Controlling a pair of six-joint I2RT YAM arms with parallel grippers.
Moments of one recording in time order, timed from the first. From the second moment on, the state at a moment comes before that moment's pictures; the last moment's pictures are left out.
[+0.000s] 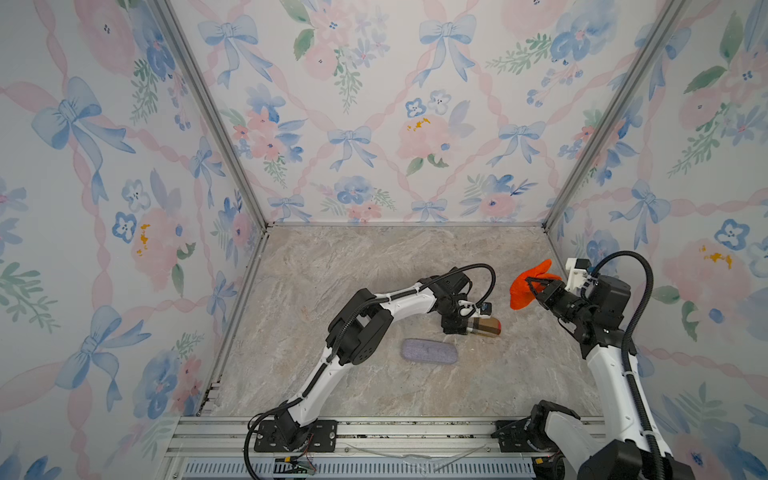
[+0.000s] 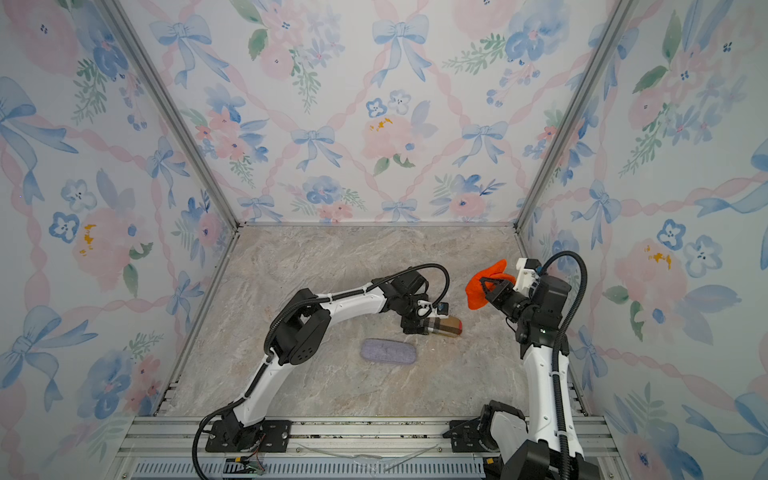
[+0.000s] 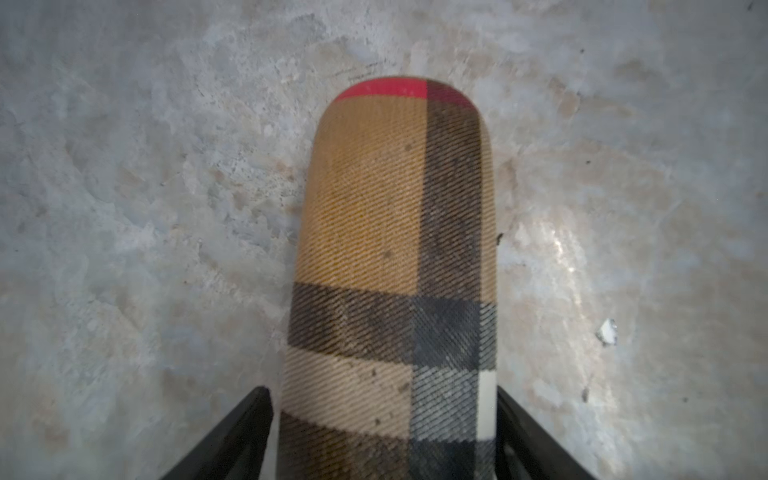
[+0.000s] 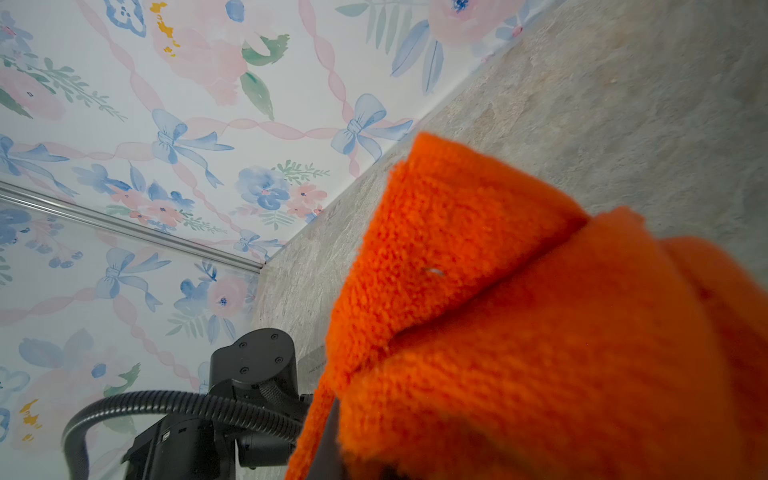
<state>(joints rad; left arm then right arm) -0.89 2.34 1.82 -0.49 0.34 0.79 -0.34 0.95 0.72 -0.24 -0.74 0.60</state>
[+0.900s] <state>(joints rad) -0.92 2.26 1.78 -0.51 0.29 0.66 -0.34 0.92 0.72 -0.25 -0.75 0.61</state>
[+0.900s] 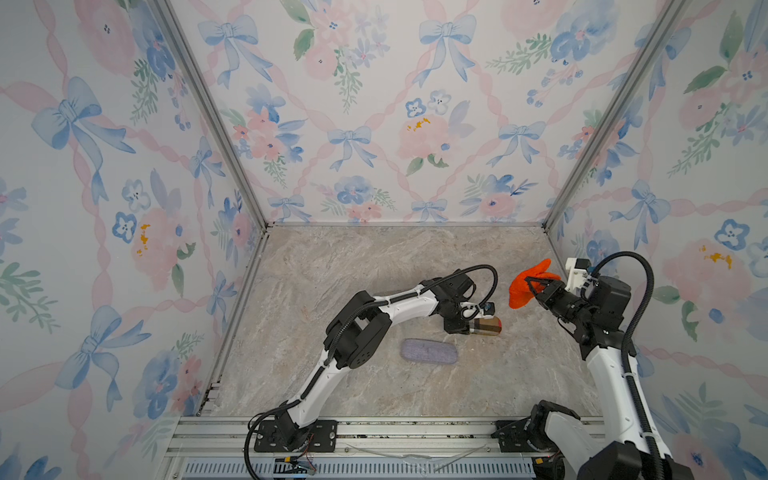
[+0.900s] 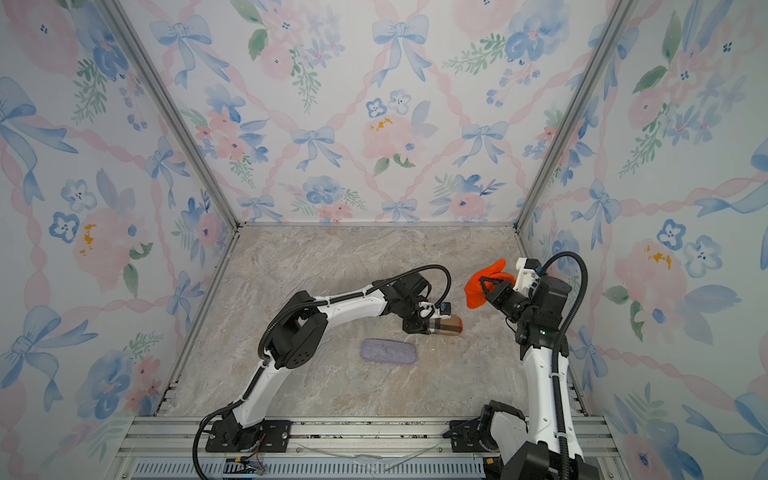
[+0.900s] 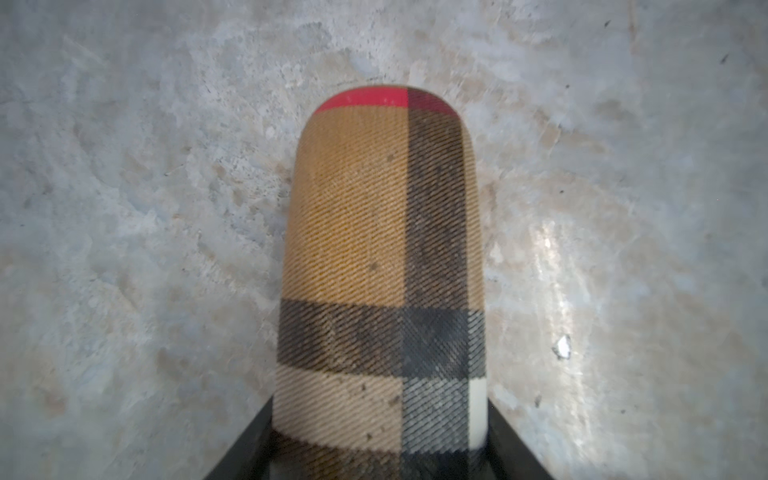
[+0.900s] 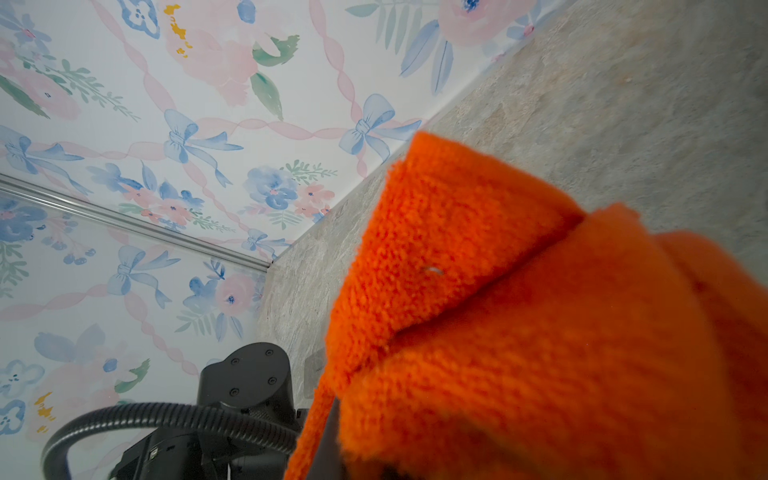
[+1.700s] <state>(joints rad) -0.90 1.83 1.56 -0.40 0.05 0.30 0.22 1.03 1.01 -0.51 -0.69 0.53</state>
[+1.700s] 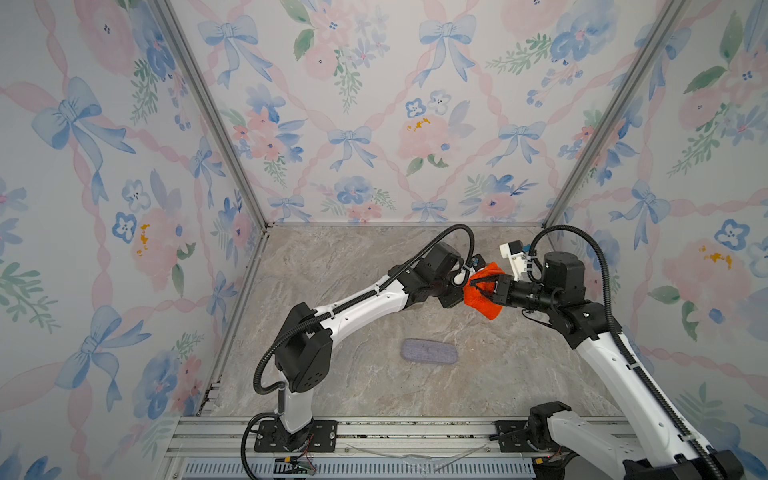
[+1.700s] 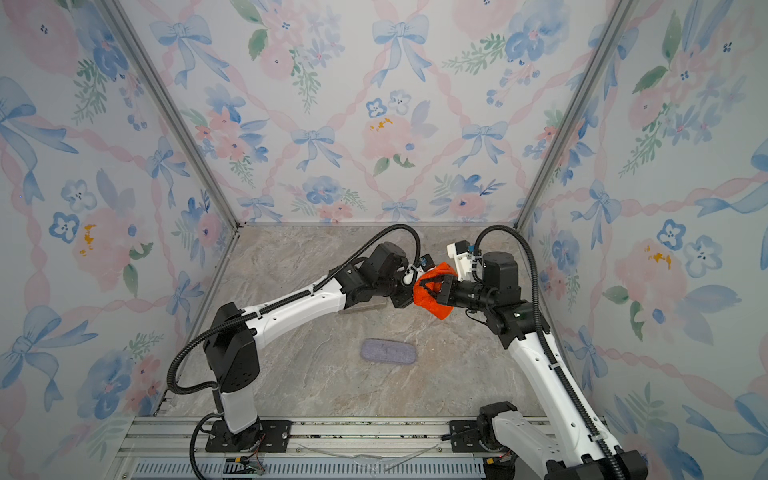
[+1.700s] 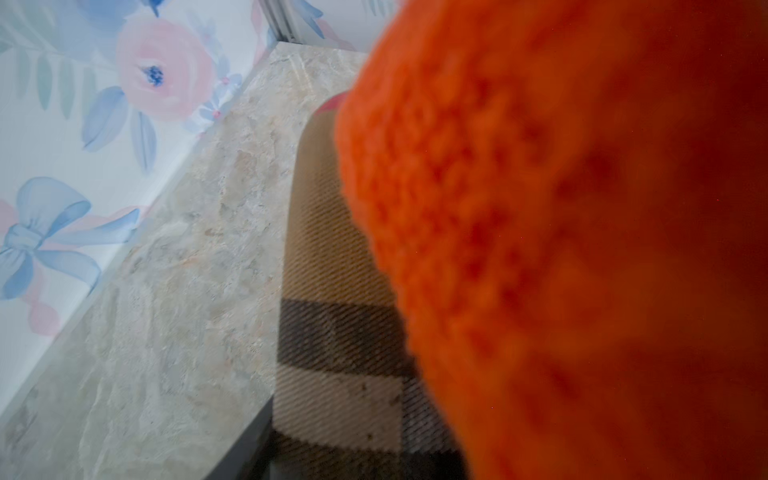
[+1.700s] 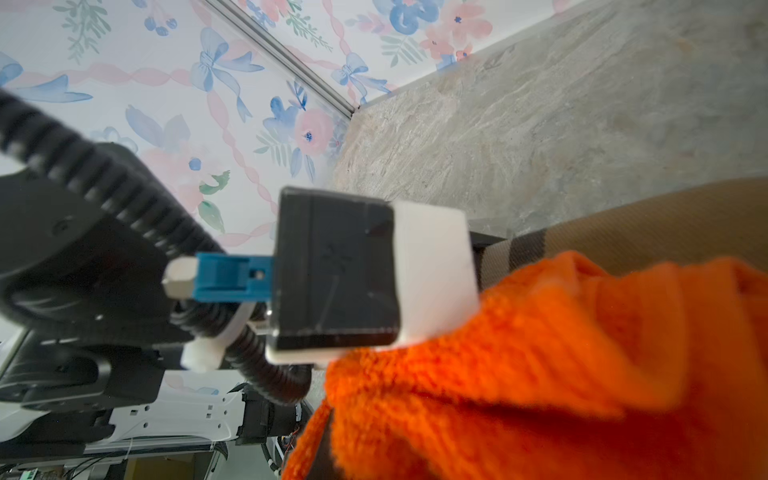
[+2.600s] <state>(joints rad) -0.96 1.52 1.12 -0.05 -0.01 0.42 0.29 1.08 0.99 -0.43 -0.67 0.55</state>
